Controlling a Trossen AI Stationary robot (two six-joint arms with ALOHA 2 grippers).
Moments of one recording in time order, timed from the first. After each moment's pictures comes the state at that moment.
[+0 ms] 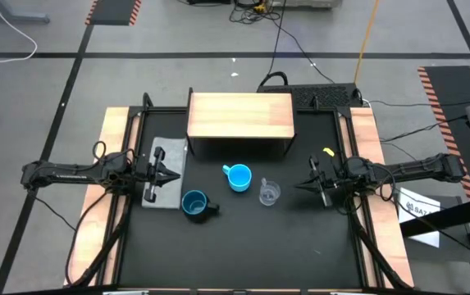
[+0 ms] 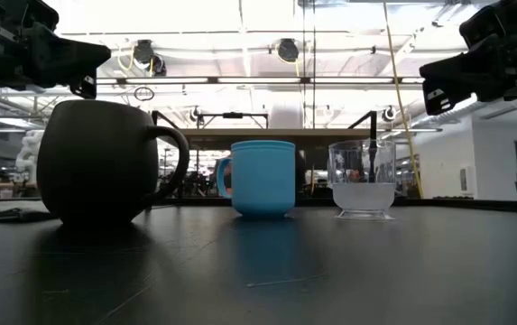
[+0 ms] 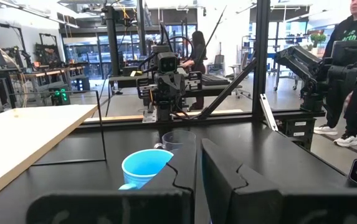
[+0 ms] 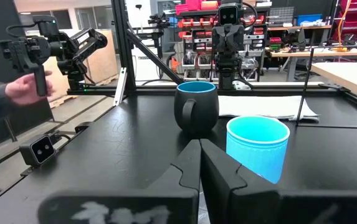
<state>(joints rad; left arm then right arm) 0.04 0.25 0.01 0.34 0.17 0.02 0.04 0.41 0.01 0.37 -0.16 0.06</state>
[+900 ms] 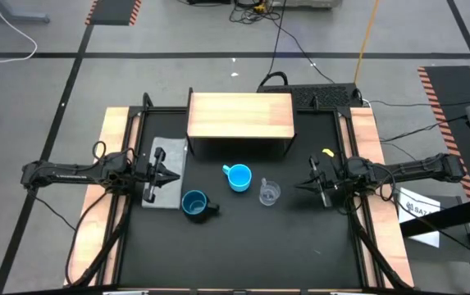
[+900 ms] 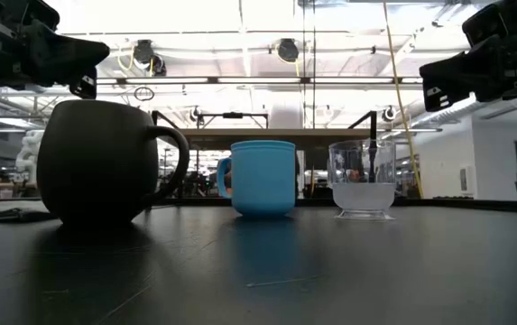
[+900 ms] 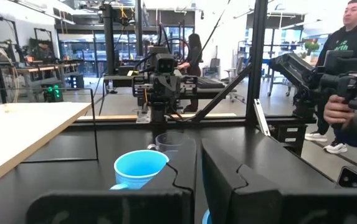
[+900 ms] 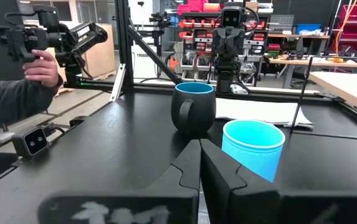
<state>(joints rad) 0.04 0.25 0.01 0.35 0.19 -0.03 0.04 0.41 0.01 0.37 -0.16 -0.01</state>
